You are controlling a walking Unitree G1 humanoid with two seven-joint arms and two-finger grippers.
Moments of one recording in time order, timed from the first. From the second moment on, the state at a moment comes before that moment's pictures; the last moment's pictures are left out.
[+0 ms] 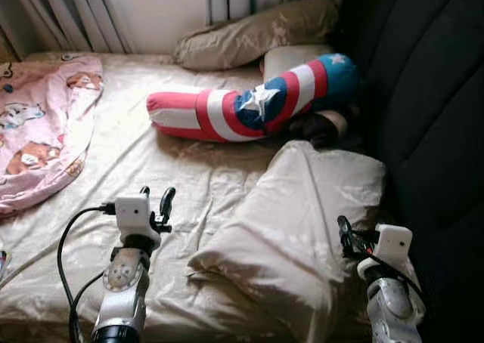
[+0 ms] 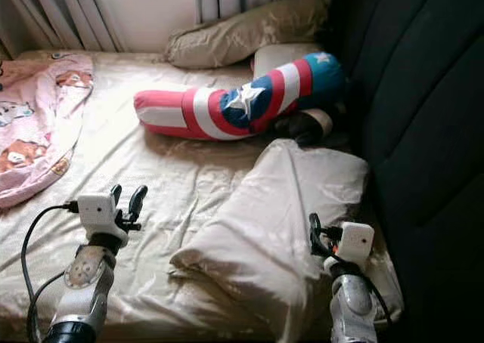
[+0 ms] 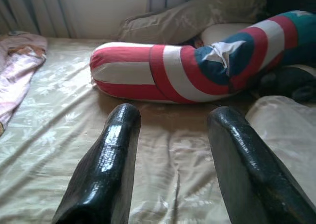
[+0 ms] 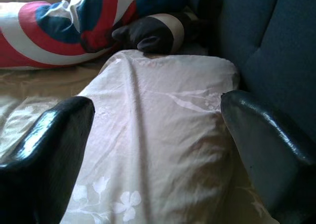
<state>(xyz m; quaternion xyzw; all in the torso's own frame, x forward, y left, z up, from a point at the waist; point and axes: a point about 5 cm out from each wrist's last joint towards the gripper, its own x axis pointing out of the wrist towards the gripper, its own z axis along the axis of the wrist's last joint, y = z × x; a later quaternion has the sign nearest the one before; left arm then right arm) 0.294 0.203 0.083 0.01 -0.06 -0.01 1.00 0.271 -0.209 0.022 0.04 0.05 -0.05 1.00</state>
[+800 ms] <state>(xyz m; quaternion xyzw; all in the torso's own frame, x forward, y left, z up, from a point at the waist) 0.288 0.225 0.087 0.00 -0.03 0.00 1.00 0.271 -0.197 0.022 0.04 0.07 -0.02 1.00</state>
